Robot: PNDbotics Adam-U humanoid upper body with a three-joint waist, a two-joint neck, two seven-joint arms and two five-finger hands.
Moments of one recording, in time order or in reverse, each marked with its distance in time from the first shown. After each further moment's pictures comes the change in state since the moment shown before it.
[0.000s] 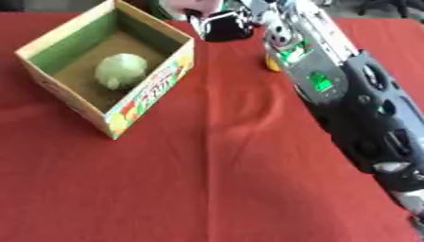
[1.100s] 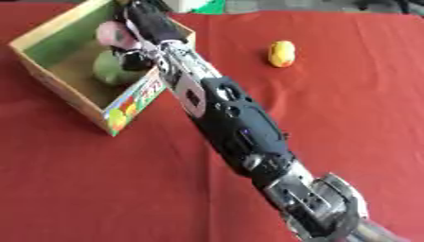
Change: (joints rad) left arm -0.012 -0.037 0.000 0.000 0.120 -0.055 0.181; right arm -0.106 0.415 -0.066 0.574 0.291 -0.072 -0.170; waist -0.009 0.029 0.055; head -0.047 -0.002
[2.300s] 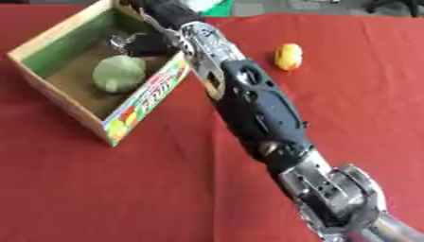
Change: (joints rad) left arm 0.022 0.000 0.000 0.000 -0.006 0.008 -0.008; right arm -0.068 -0.122 -0.074 -0.063 0.032 -0.183 0.213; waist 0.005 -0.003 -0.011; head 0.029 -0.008
